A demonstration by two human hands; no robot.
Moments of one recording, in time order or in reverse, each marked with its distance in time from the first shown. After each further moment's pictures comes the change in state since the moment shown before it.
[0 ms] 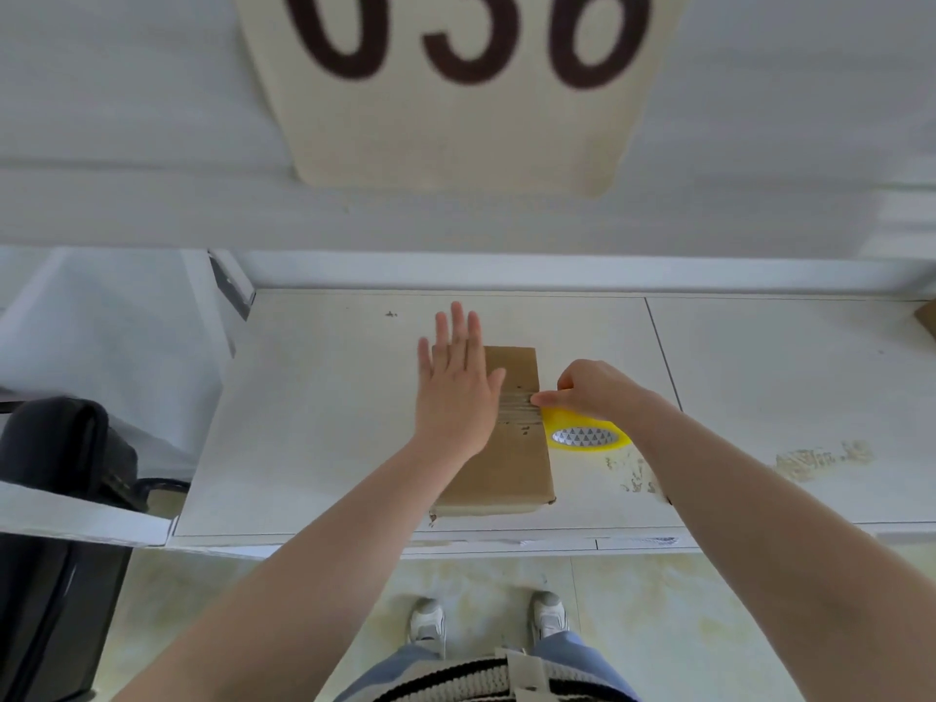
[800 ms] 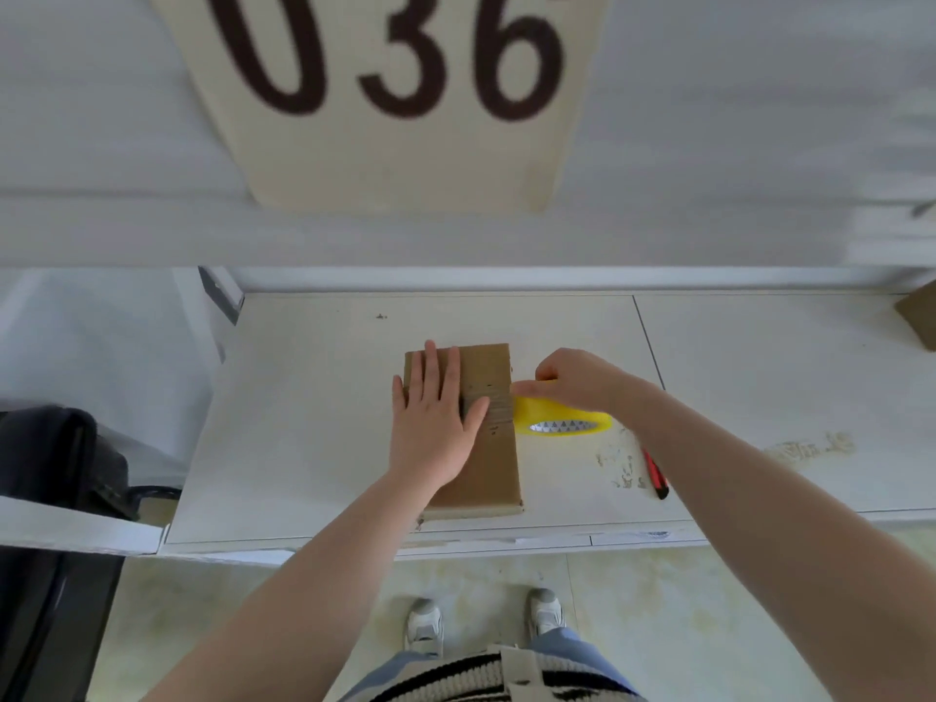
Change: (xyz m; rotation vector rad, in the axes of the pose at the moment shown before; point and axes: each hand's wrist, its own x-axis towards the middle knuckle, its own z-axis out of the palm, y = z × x) left_hand -0.025 -0.019 0.015 -0.075 -0.166 -0.079; right_hand -0.014 -0.013 -0.018 0.068 0.004 -0.201
